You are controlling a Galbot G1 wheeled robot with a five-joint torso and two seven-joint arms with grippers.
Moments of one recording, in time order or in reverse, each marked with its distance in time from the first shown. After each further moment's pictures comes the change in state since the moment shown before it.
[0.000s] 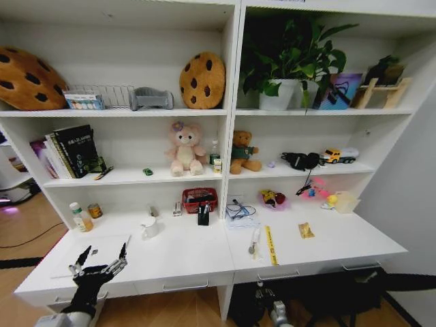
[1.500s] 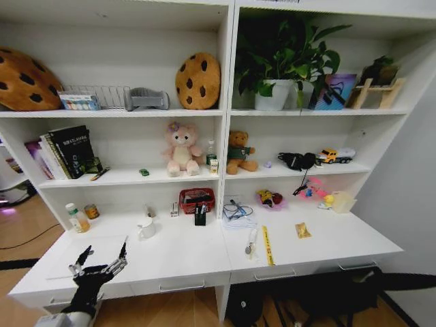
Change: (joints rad) left arm 0.000 0.000 0.000 0.000 0.000 0.000 0.000; right arm -0.872 -0.088 0.139 1.170 0.019 0.038 0.132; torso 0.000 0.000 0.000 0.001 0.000
